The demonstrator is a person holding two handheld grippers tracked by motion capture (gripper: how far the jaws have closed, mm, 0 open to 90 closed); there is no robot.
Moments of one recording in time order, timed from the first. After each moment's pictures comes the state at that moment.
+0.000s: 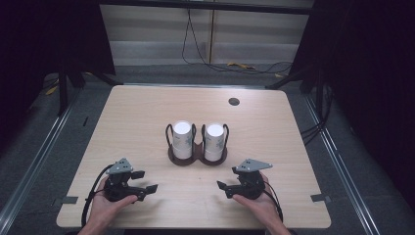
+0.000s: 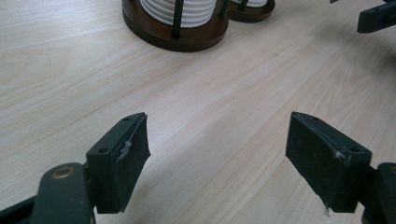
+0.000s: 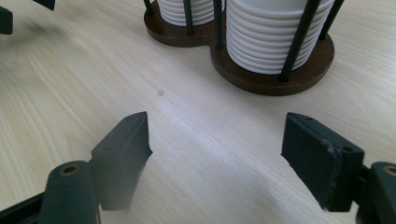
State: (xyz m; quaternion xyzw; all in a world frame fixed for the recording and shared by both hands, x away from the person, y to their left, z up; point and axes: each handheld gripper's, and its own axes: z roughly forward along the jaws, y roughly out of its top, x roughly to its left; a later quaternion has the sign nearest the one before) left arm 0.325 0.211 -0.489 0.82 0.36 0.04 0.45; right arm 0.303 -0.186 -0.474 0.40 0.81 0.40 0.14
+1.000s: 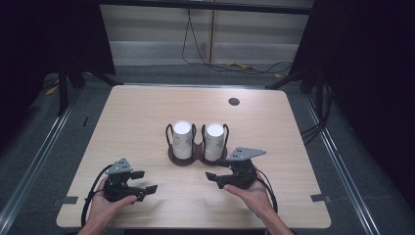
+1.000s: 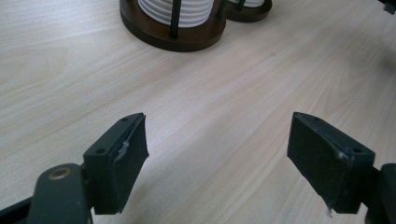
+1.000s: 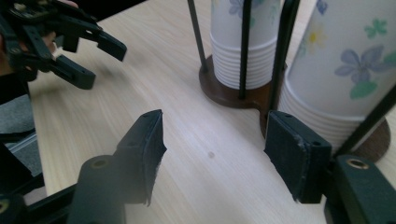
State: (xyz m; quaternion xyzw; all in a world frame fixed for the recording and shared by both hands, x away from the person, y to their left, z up) left arm 0.325 0.212 -0.489 0.82 0.36 0.03 0.45; right arm 0.320 -0.159 -0.434 0.34 0.81 0.46 0.10
